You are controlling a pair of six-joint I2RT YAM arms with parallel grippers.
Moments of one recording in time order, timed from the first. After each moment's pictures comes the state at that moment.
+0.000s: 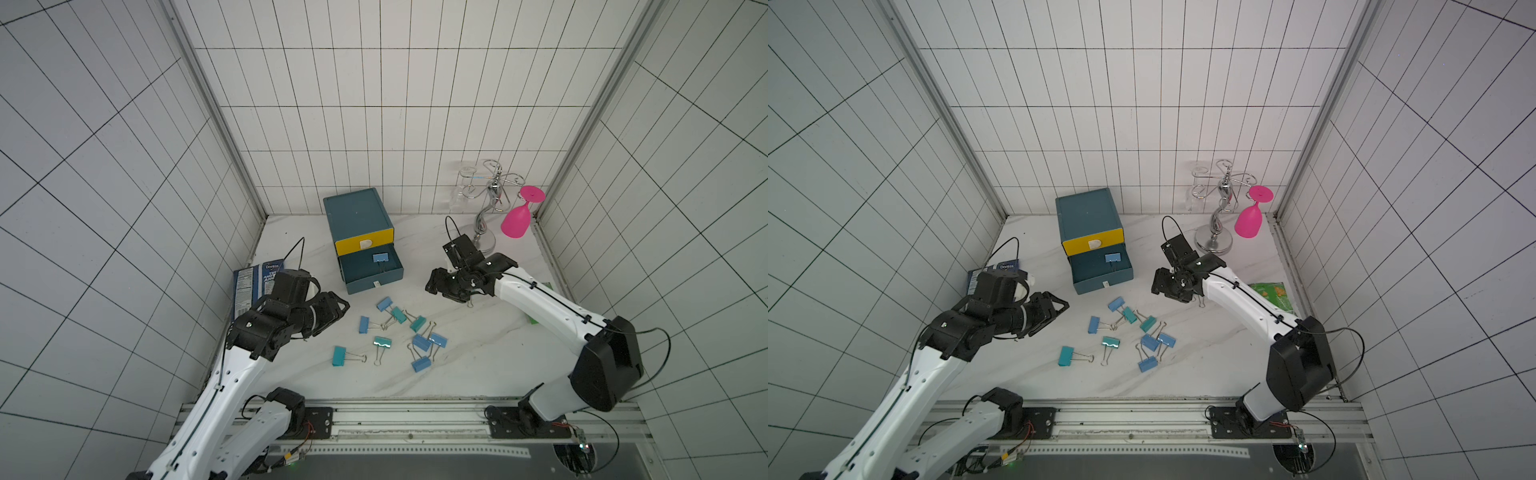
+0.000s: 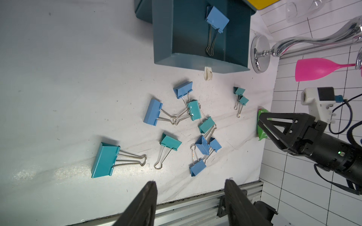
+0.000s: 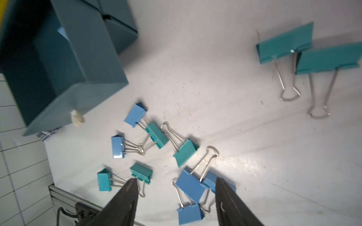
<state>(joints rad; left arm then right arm) -0.36 0.85 0.96 -0.97 0.31 -0.86 0.70 1.50 1.22 -0.82 -0.12 0.75</state>
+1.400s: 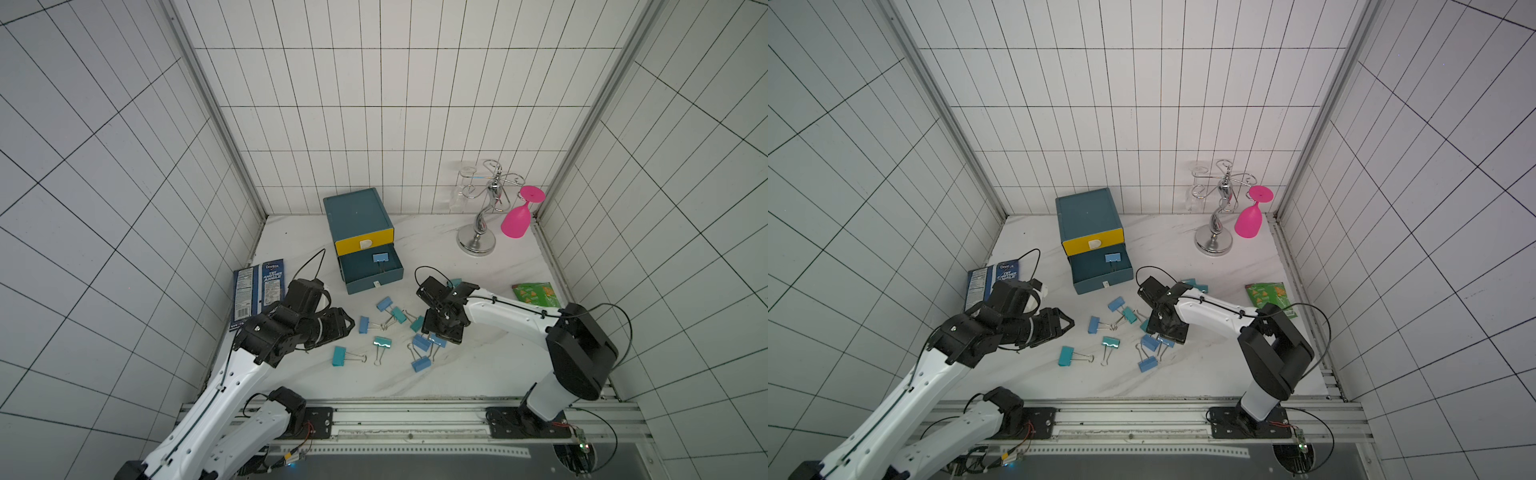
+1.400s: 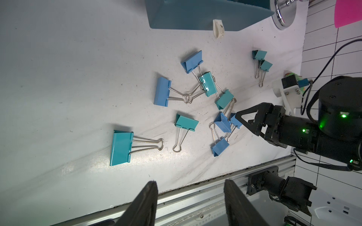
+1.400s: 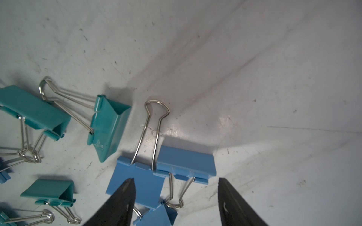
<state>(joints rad) -0.46 0.83 0.92 -1.04 0.26 -0.74 0.91 1.65 1.06 -0.85 0.02 1.08</state>
